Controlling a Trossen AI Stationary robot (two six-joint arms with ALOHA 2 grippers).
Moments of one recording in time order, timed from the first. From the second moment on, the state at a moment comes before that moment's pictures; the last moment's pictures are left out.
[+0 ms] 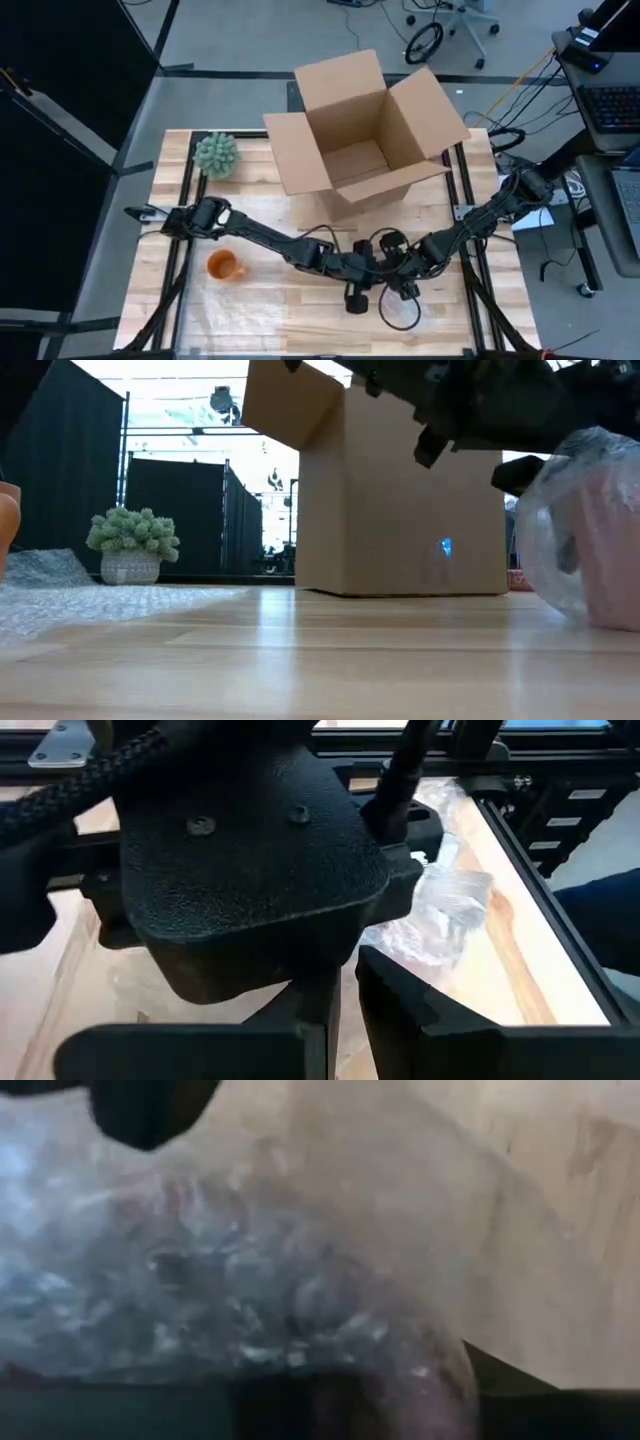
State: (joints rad) left arm -0.28 2.21 1.71 -0.02 -0.08 -0.12; right arm 0.52 1.53 0.86 -0.64 0.15 0.29
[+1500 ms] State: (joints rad) left arm -0.28 2.22 1.71 -0.10 -0.06 -0.12; right arm 0.59 1.53 1.02 -0.80 0.19 0.44
